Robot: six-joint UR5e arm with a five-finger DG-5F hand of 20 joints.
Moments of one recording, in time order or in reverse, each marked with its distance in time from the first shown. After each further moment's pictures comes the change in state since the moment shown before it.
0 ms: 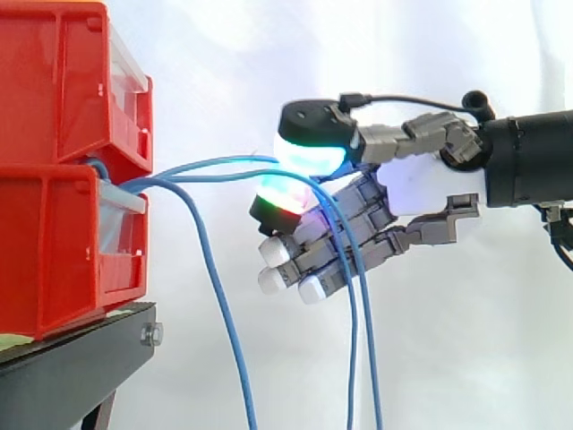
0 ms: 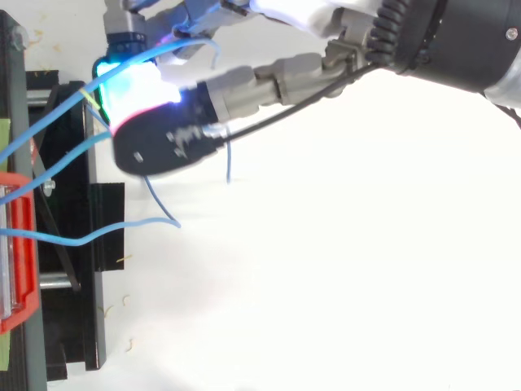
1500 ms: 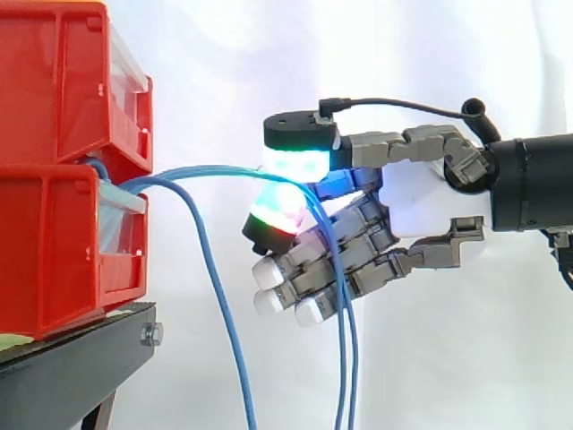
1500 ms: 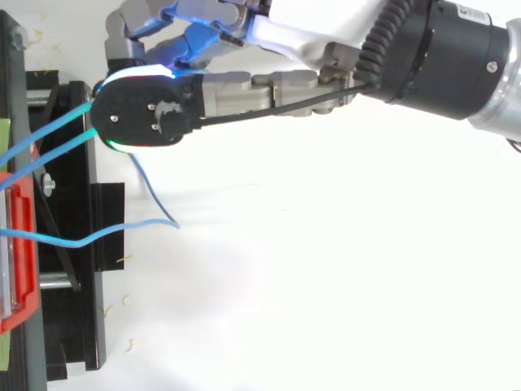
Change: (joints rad) arm 0.020 -0.002 -0.054 0.072 0.021 0.036
